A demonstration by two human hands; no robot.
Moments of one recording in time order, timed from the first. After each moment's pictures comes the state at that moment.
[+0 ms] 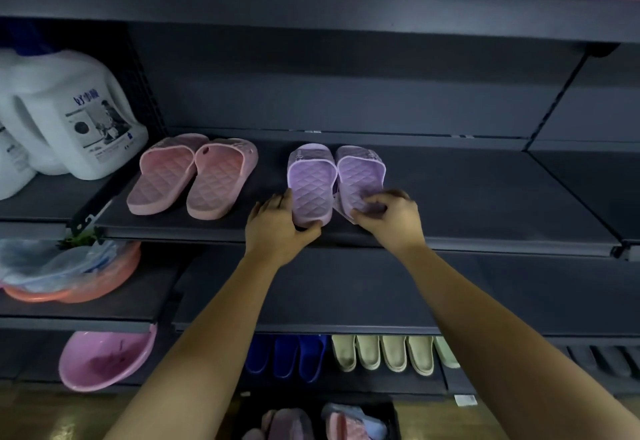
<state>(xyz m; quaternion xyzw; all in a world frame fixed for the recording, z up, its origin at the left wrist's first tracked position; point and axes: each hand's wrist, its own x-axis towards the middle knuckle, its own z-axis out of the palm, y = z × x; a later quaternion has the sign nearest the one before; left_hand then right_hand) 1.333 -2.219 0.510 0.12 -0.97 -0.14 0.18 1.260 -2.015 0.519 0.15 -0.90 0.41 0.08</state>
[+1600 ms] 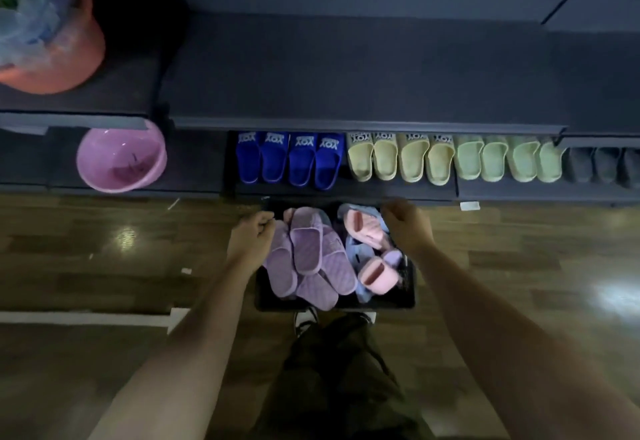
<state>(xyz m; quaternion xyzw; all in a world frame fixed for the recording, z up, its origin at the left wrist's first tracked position) 1.596 -2.219 0.229 0.31 -0.86 -0.38 -0.14 1.491 -1.958 0.227 -0.03 -0.91 0.35 -0.24</state>
